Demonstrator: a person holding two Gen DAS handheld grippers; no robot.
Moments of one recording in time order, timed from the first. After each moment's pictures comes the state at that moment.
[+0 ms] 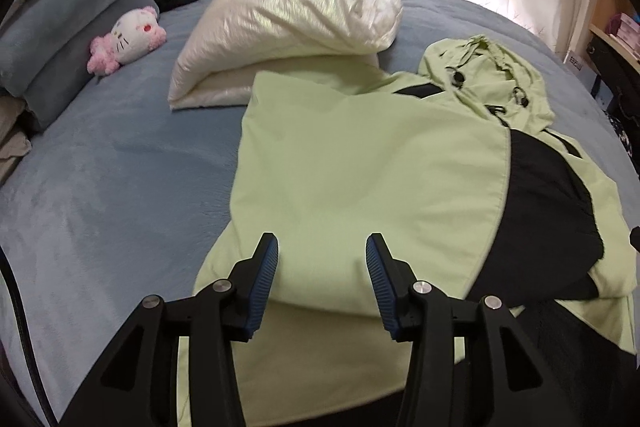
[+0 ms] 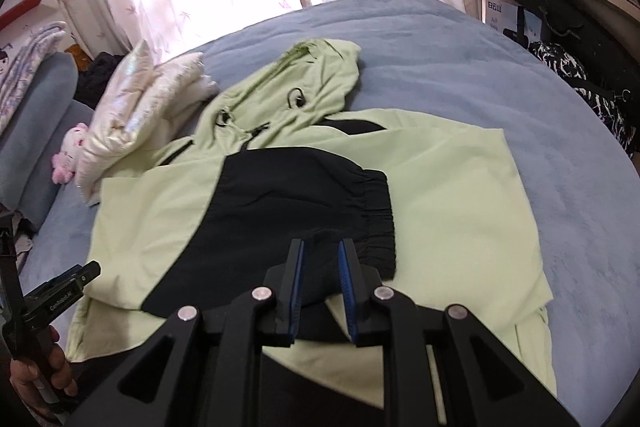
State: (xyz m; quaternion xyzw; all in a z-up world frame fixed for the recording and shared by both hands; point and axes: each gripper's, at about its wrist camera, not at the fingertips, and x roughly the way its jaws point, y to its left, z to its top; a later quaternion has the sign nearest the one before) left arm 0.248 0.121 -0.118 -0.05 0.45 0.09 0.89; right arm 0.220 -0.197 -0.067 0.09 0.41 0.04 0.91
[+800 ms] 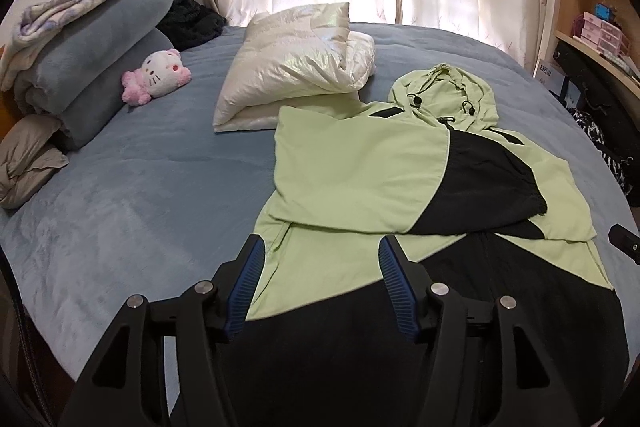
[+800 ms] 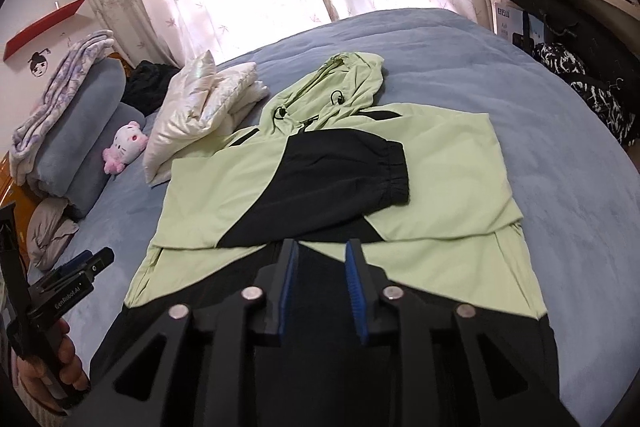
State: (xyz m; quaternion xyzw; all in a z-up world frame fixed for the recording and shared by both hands) left arm 0.109 0.113 -0.037 -0.02 0.39 0.08 0.92; right arm 0.104 -0.195 -0.025 0.11 0.38 0.10 0.91
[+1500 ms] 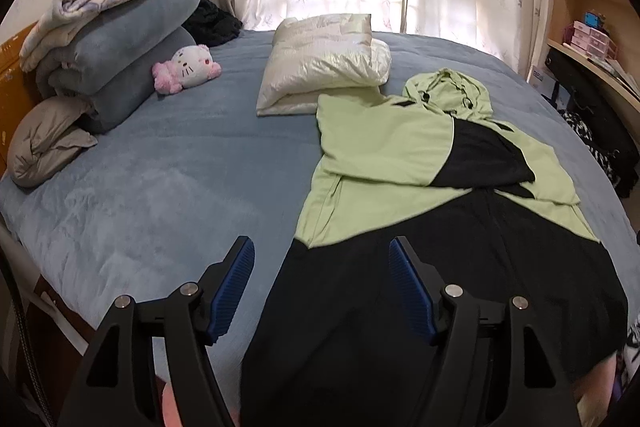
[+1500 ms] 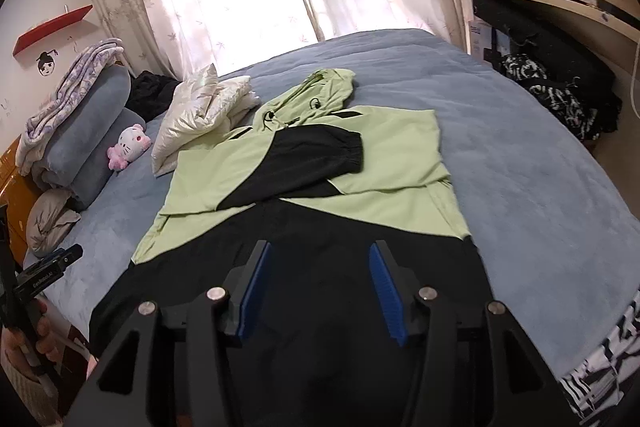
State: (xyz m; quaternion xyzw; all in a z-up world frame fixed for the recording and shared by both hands) left arm -0.006 0.175 -0.027 -0.03 0.38 0.07 0.92; right arm -0.017 -0.234 -0.011 0.10 0.35 0.07 0.93
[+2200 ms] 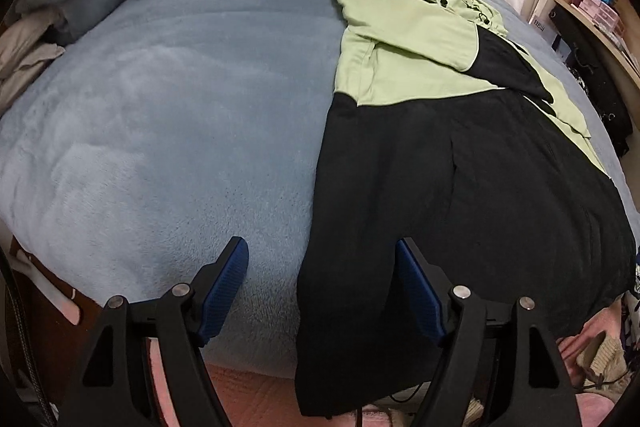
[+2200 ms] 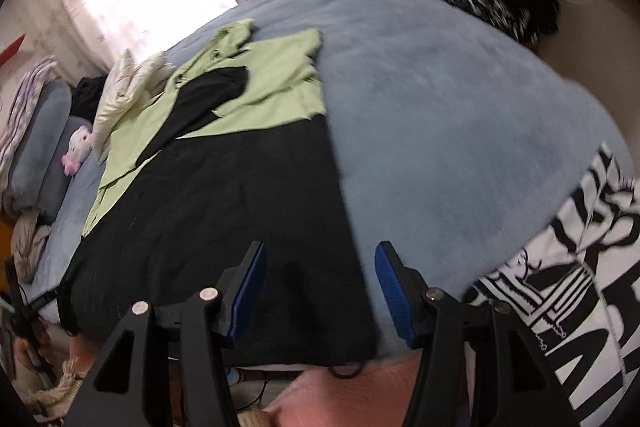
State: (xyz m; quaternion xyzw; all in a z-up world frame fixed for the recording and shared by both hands) left arm -0.017 0.235 -0.138 -0.08 0.51 0.02 0.86; right arm -0.073 -0.351 -0.094 0.18 0.44 -0.01 0.88
